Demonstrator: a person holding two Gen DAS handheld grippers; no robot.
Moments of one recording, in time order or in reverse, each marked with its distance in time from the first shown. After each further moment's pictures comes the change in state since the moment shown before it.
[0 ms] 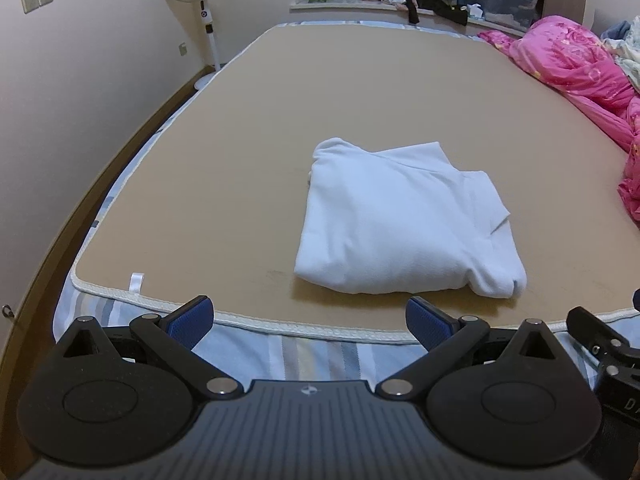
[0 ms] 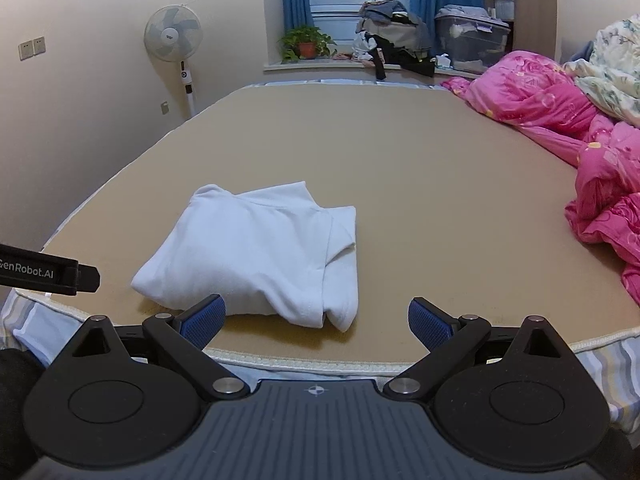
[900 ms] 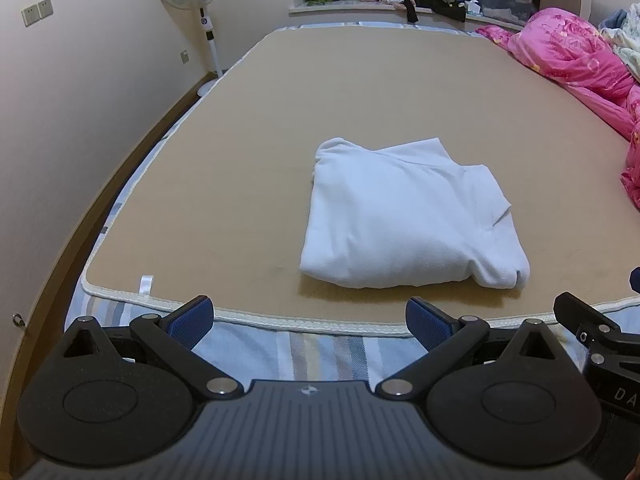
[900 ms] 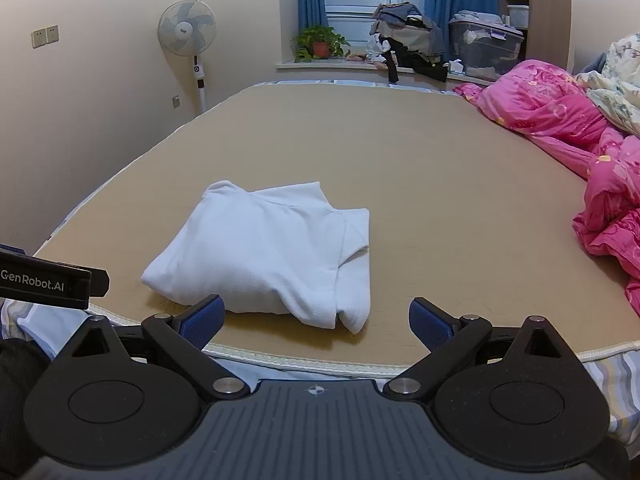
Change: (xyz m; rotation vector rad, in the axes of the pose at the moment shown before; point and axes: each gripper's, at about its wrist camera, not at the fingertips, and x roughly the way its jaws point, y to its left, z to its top) left arm -0.006 0.001 -0.006 0.041 -0.013 0.025; right arm 0.000 0.012 0.002 -0.035 0.002 0.015
